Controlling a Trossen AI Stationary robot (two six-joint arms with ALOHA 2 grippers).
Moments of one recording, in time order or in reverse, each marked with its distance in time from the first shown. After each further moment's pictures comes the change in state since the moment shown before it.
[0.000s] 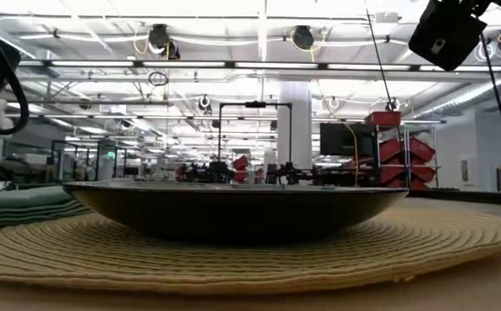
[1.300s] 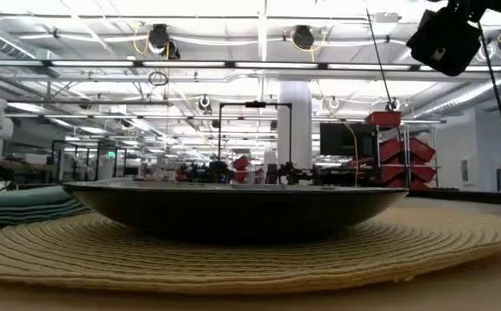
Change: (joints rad) left arm -0.160 0.055 0.215 -0.423 0.215 0.524; right arm -0.003 0.033 0.000 0.001 0.082 0.135
